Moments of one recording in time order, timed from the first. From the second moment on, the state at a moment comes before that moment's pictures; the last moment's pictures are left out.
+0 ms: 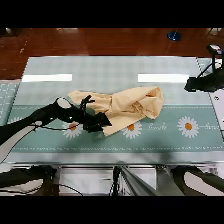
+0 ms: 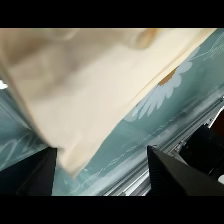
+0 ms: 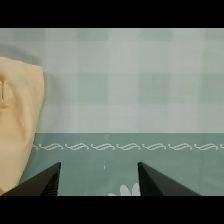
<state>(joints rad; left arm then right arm) -0.41 -1.47 0.74 0.55 -0.95 -1.40 -0.15 -1.22 1.20 -1.52 1.17 1.45</state>
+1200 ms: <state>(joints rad) -0.43 -1.63 0.96 0.57 -1.09 -1.32 -0.21 -1.35 1.06 -1.12 1.24 1.22</state>
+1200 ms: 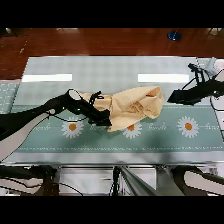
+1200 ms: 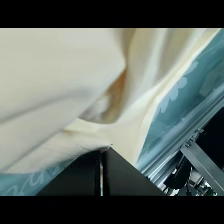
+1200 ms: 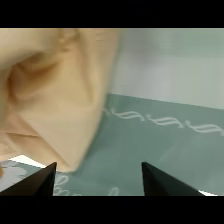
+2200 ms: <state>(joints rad) -0.28 -1.42 1.29 0.57 -1.23 -1.22 -0.11 -1.30 1.15 -0.88 1.21 1.14</state>
